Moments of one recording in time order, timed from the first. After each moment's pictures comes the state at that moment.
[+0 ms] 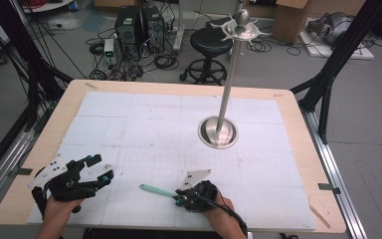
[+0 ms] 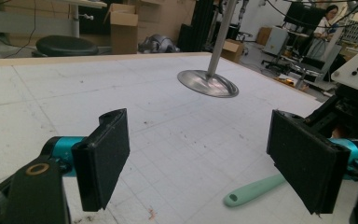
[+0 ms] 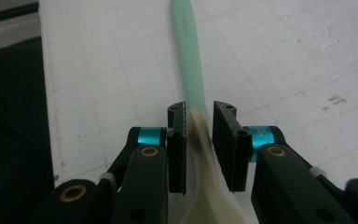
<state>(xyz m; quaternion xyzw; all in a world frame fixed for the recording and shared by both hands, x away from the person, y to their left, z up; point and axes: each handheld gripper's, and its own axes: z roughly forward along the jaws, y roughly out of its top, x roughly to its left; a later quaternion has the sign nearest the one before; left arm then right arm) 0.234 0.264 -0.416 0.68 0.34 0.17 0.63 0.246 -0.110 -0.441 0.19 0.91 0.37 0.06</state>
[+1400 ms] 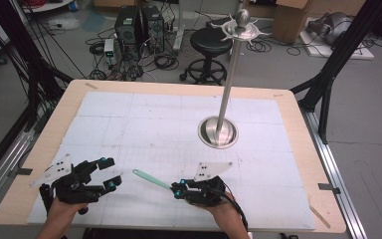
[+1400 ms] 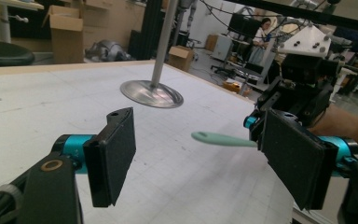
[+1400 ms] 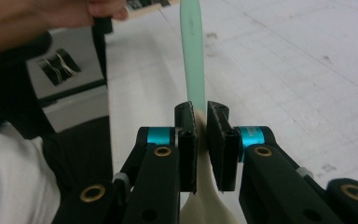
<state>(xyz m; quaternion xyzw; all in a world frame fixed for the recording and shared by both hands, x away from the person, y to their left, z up) 0.232 0.245 -0.405 0.68 0.28 0.09 0.68 0.246 -0.128 -0.409 0.18 0.83 0.53 0.00</state>
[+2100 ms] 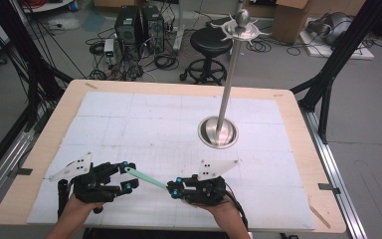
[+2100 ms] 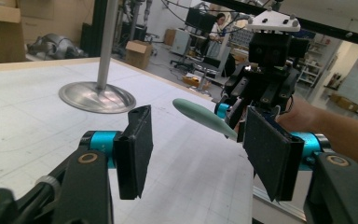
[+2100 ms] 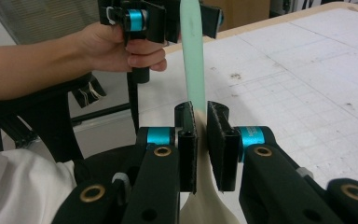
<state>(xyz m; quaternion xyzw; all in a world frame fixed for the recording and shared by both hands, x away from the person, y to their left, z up) 0.241 0.206 -0.402 0.69 0.21 0.01 0.70 0.242 -0.127 -0.391 0.15 0.80 0.58 -0.02</state>
